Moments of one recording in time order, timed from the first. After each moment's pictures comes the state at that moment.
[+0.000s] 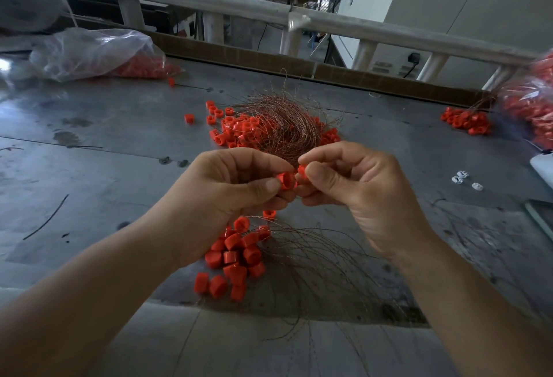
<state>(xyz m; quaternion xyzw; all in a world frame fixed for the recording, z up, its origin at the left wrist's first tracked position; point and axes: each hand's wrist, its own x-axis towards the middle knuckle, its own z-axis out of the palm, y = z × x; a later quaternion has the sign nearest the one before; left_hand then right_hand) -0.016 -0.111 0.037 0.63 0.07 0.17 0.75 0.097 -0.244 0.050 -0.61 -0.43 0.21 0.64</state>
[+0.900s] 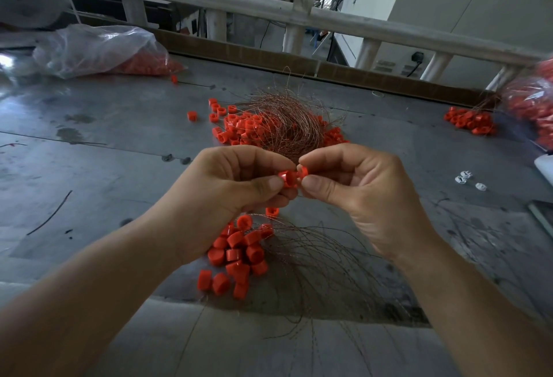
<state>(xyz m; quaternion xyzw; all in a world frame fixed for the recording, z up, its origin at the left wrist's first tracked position) -0.016 -0.113 0.039 0.65 0.08 0.18 0.73 0.097 -0.244 0.047 -0.62 -0.44 0.19 0.62</state>
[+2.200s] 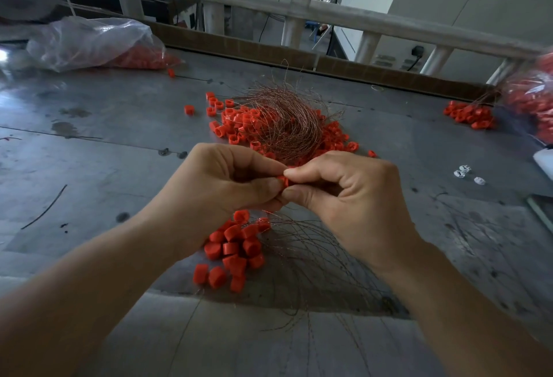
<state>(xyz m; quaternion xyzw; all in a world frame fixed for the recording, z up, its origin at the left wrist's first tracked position) -0.016 -0.117 0.039 0.68 0.11 0.18 0.70 0.086 -0.243 0.040 -0.69 -0.55 -0.07 0.46</state>
